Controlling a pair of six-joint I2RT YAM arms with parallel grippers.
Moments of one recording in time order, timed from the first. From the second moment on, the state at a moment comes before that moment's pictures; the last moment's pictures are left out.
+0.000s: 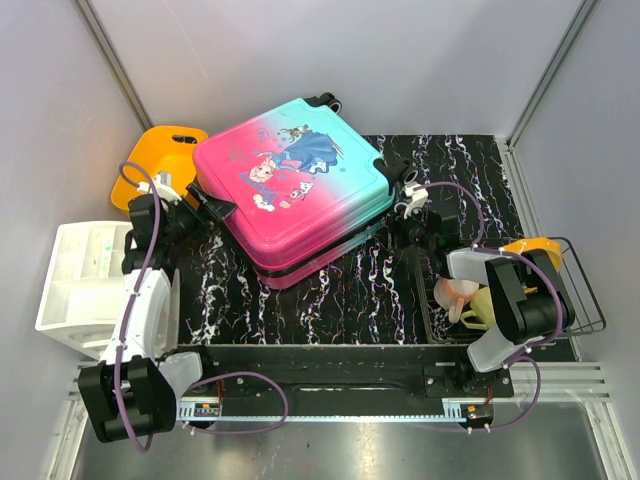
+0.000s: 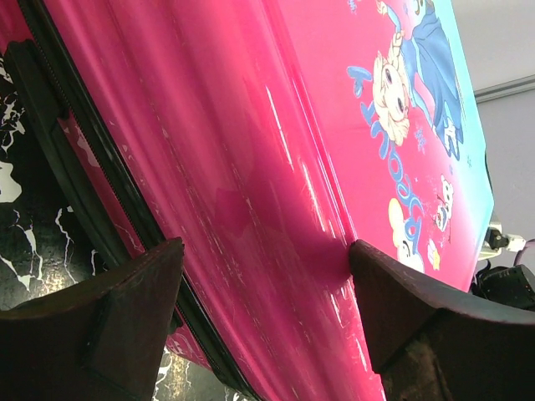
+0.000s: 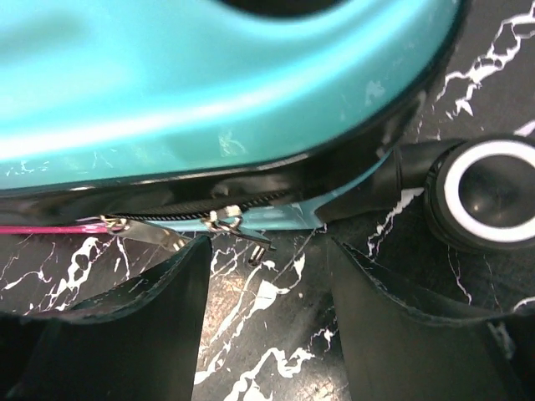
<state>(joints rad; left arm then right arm) 0.16 1.05 0.77 -0.17 0.52 -0.67 0.25 1.60 0.64 0.55 -0.47 0.11</state>
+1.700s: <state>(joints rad) 0.20 1.01 0.78 -0.63 0.22 -0.63 0.26 1.58 0.66 0.53 -0.51 0.11</state>
